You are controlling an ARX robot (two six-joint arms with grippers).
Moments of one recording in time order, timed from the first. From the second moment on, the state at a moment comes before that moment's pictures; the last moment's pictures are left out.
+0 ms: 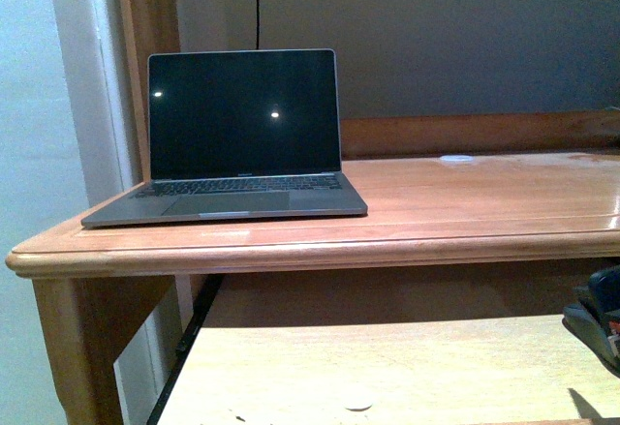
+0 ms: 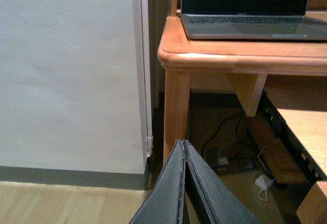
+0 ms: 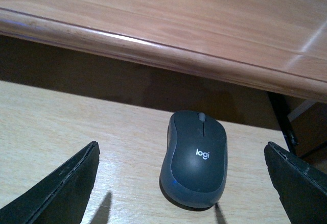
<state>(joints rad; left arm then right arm) -0.01 0.73 0.01 0.70 0.00 0.01 0.19 1.22 0.56 0.39 0.22 -0.18</state>
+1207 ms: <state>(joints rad) 0.00 0.21 0.01 0.21 0.00 0.01 0.12 1.53 0.81 0.12 0.29 -0.05</state>
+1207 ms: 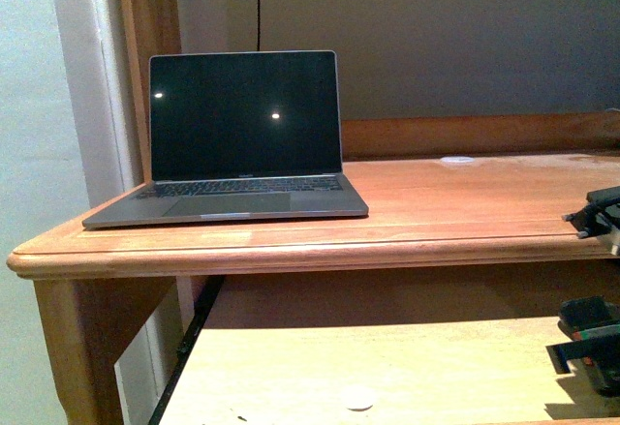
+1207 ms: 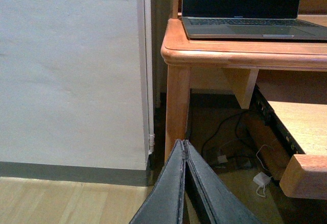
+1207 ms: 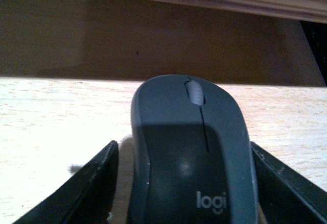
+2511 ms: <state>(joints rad) 0.00 0.01 0.01 0.00 0.00 0.01 0.34 2.03 1.65 0.04 0.66 0.06</state>
